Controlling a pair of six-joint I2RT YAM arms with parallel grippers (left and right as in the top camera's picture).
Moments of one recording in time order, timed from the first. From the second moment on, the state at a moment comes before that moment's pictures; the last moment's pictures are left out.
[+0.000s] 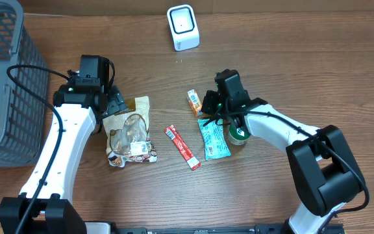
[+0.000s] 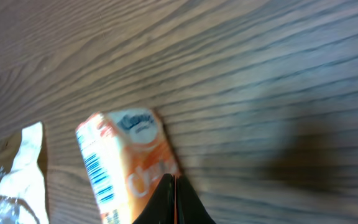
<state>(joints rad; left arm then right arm) -0.06 1.54 1.22 -0.92 -0.30 -0.52 0.47 1.86 1.05 -0.11 -0.15 0.69</state>
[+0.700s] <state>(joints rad) -0.06 1.54 1.22 -0.92 -0.30 -0.52 0.51 1.86 1.05 -0.10 -0.15 0.69</state>
